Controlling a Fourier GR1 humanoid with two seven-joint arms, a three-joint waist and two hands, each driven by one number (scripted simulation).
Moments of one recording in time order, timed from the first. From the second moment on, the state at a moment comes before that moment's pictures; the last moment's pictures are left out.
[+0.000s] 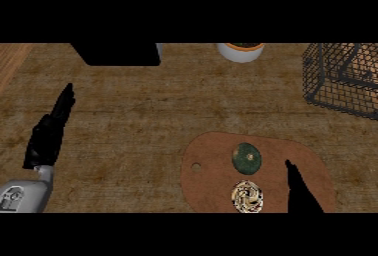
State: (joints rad) left arm -0.16 0.39 -0.07 -1.44 -0.03 0.20 0.06; right arm 0.23 -0.04 0.49 -2.11 0.90 0.04 1.25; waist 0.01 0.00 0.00
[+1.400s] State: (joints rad) left arm -0.14 0.38 -0.04 -1.47 -0.06 0.16 0.07; right arm 0.19 -0.01 0.49 -1.92 0.85 0.03 1.23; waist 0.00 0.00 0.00
